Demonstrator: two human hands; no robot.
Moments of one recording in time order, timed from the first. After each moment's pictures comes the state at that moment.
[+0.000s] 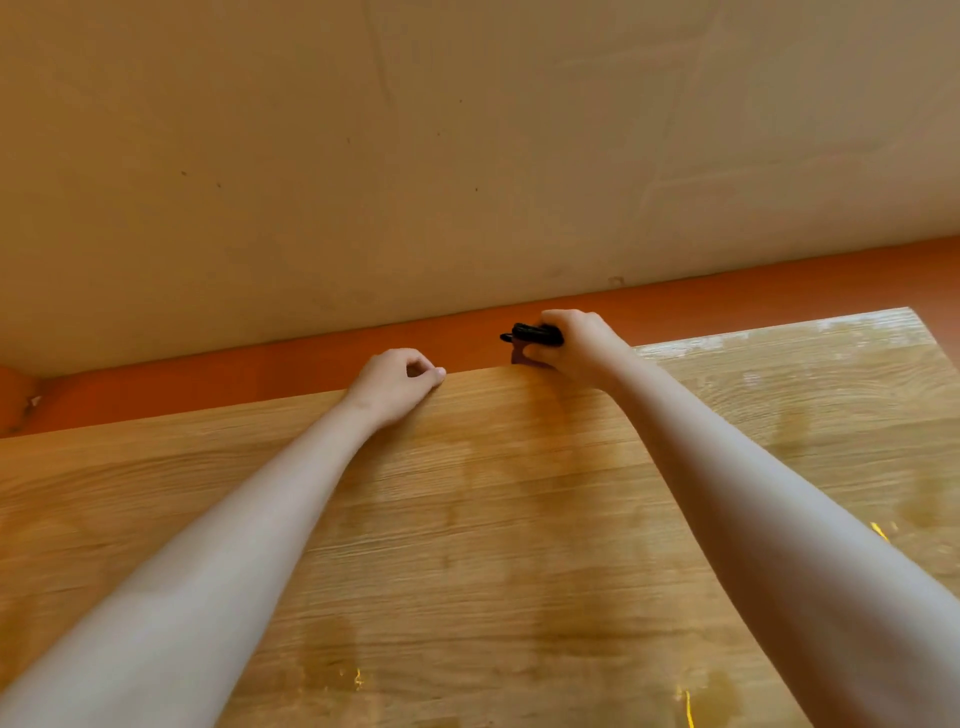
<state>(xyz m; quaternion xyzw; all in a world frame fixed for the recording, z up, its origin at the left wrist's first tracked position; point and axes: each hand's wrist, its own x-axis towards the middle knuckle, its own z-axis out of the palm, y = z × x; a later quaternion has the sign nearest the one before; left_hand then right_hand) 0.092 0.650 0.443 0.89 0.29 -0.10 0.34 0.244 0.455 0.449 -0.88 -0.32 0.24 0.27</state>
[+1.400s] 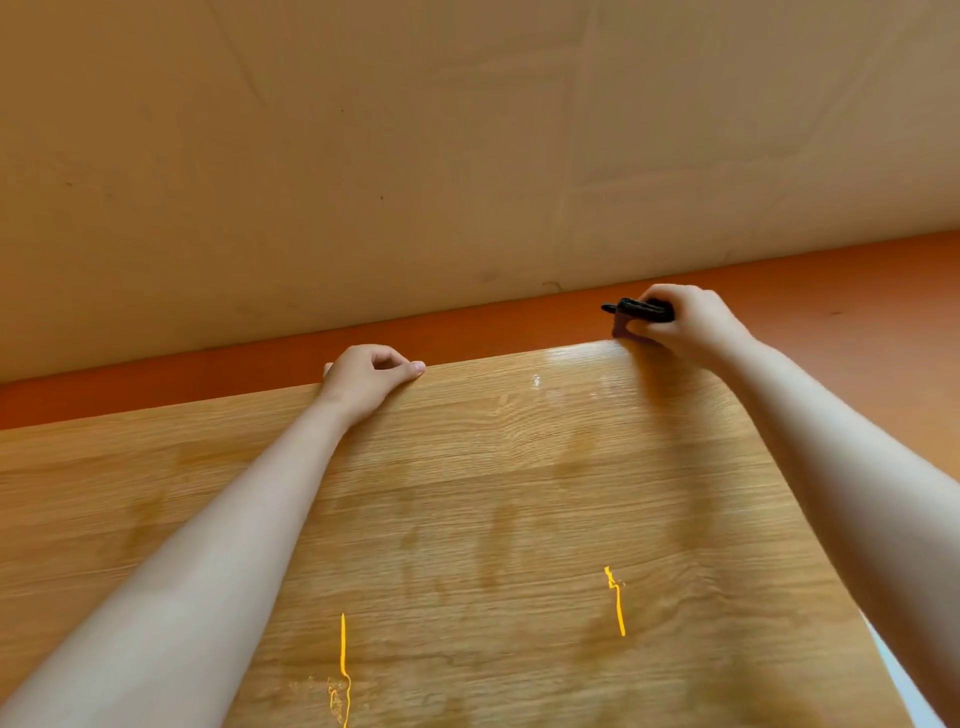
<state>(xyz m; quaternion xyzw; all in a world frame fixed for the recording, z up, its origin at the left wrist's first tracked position) 0.199 0.494 0.444 0.85 0.35 -0.06 0.40 0.414 0.197 0.460 -0.93 -0.23 0.16 0.25</state>
